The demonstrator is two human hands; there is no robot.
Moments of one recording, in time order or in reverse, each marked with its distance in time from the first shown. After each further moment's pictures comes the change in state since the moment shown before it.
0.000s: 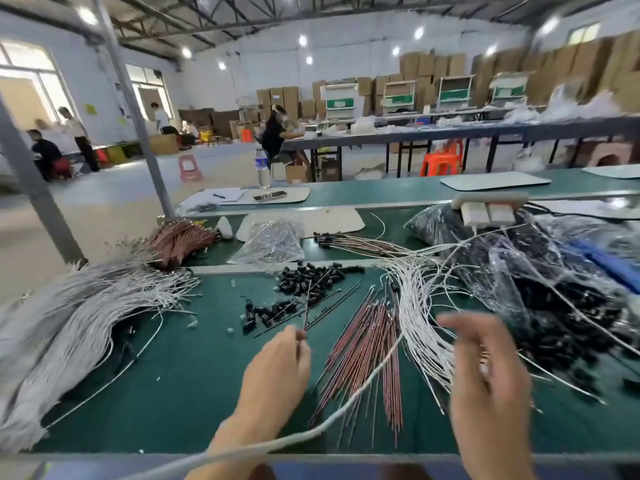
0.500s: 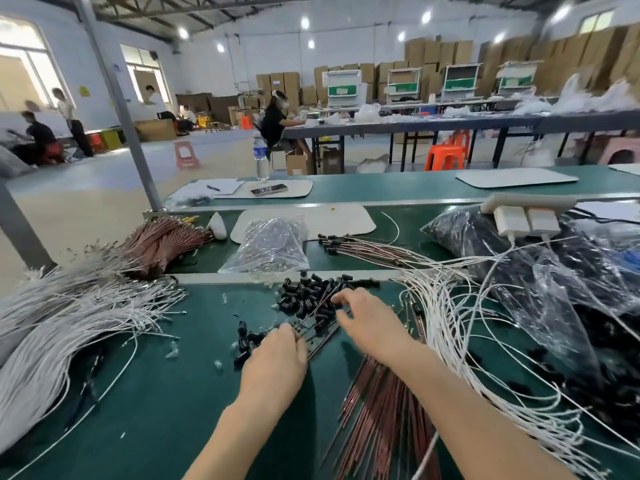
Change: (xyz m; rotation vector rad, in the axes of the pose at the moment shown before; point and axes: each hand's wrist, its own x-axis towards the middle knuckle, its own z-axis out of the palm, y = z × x) left_hand 0.100 -0.029 0.026 0.116 -0.110 -0.107; right_hand 0.094 0.103 0.196 -0.484 -0.931 0.242
